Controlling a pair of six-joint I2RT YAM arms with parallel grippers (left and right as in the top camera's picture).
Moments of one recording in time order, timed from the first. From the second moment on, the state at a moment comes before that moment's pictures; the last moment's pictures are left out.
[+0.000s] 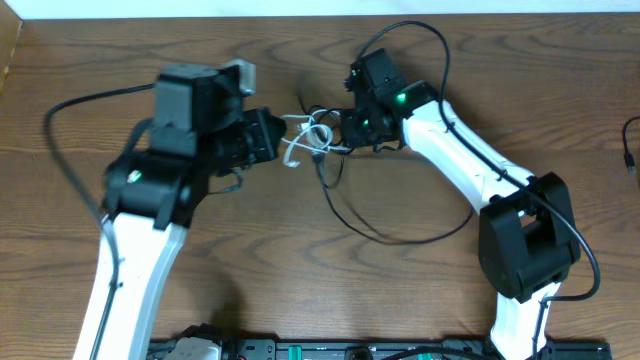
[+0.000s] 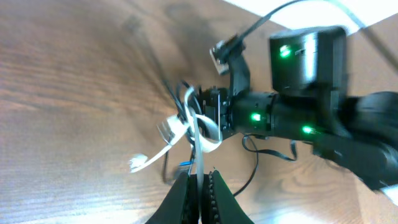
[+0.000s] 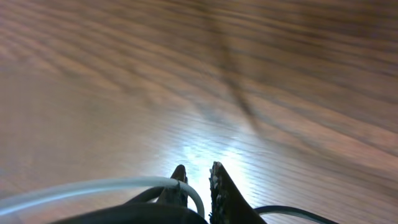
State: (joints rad) left arm -0.20 1.24 1.40 -0.91 0.39 -0.46; right arm 0.48 2.03 1.62 -0.74 -0.19 0.36
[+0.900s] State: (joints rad) left arm -0.07 1.33 1.41 -1.07 0.35 -0.30; right arm 0.37 2.04 1.62 -0.77 -0.43 0.05
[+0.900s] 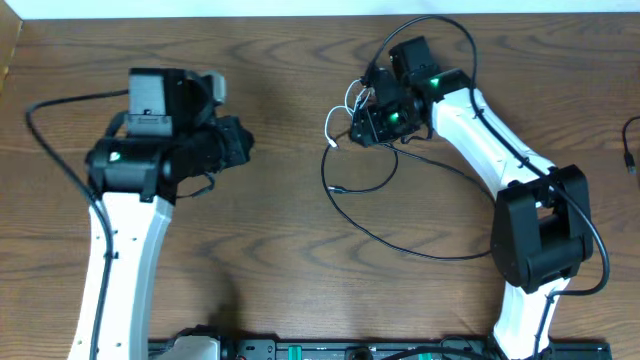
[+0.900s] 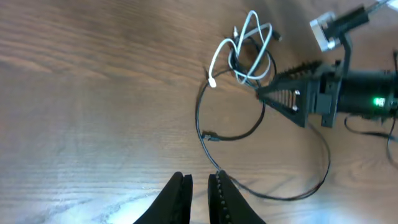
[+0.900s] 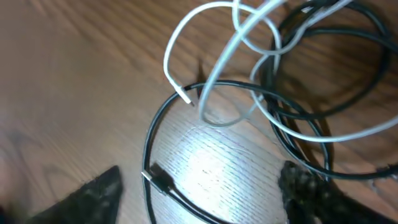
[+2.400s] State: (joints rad) left arm -0.10 1.34 1.41 -1.07 0.21 -0.14; right arm 0.40 2.04 1.62 -0.75 -0.43 0.04
